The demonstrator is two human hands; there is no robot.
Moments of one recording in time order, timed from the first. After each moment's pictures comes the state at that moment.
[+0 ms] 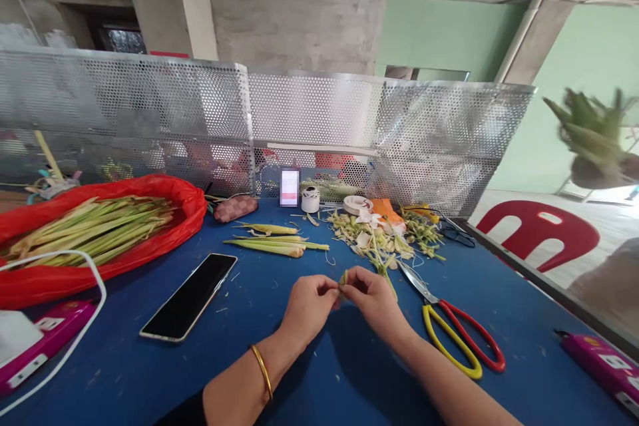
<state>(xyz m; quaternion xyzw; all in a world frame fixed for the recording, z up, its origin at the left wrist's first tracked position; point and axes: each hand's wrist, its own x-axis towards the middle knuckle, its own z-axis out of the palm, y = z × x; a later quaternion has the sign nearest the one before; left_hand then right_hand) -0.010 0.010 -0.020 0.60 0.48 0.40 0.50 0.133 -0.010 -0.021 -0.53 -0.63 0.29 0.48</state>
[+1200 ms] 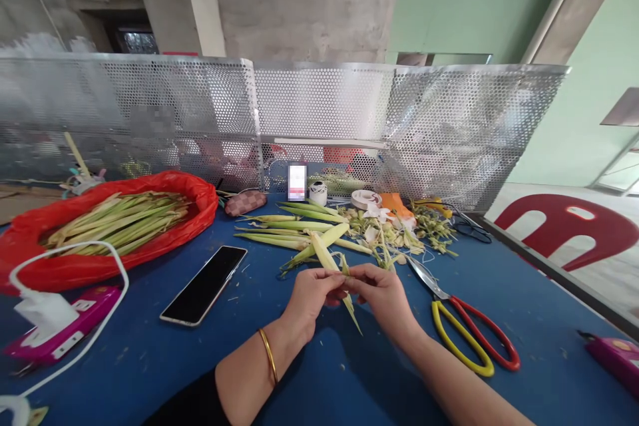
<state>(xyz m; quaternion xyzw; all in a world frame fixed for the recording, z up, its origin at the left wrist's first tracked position) -0.009 0.007 -0.010 0.44 0.47 0.42 0.64 0.127 -0.017 -0.014 -0.52 -0.51 0.42 0.54</state>
